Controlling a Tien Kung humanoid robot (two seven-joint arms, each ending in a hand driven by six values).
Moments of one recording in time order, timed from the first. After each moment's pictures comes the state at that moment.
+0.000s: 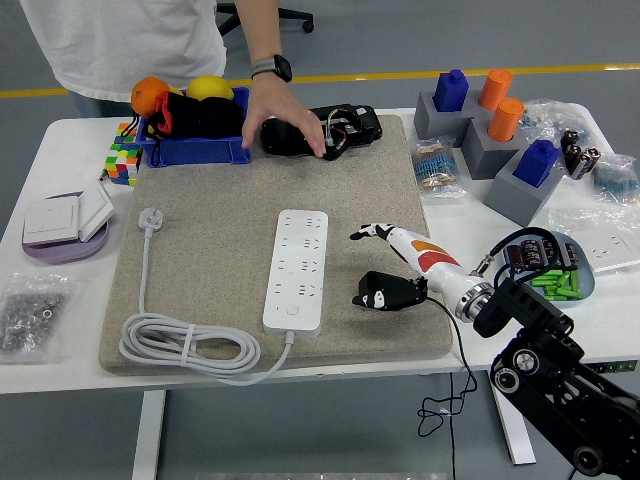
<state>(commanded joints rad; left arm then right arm) -0.10 0.02 -1.77 -0.18 2.06 -0.10 0.27 0.27 -0.16 0.91 1.45 -1.85 -0.03 -0.17</state>
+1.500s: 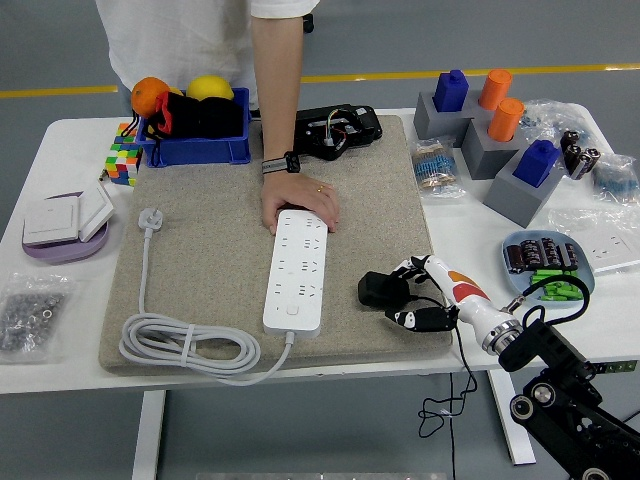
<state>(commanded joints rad) -0.09 0.01 -1.75 -0.18 2.06 -0.10 0.27 0.18 -0.17 0.92 1.32 -1.80 -0.18 -0.01</state>
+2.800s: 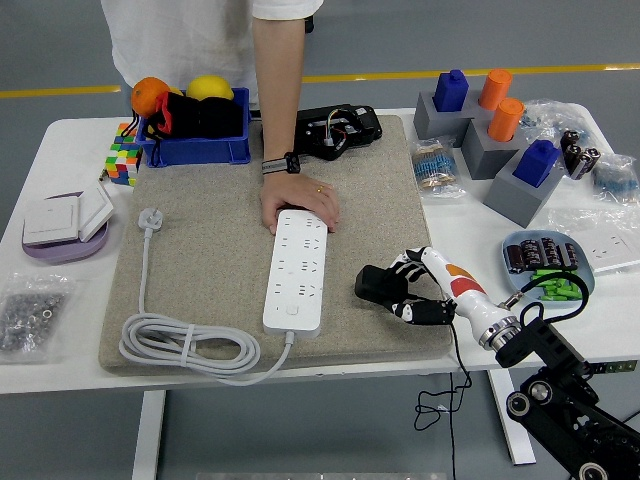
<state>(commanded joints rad) -0.09 0.01 -1.76 -0.18 2.06 -0.11 0.27 0.19 -0.17 0.91 1.32 -1.76 -0.24 0.07</state>
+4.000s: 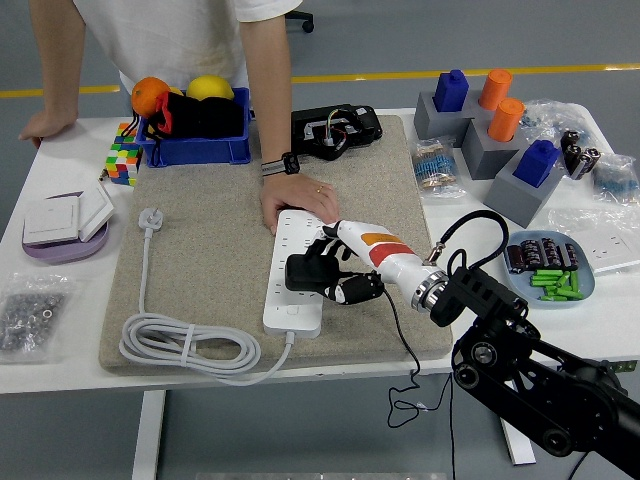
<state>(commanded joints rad) -0.09 0.03 -1.77 -0.18 2.06 -0.10 0.28 0.48 -0.12 0.68 1.41 -1.82 -0.12 -0.19</state>
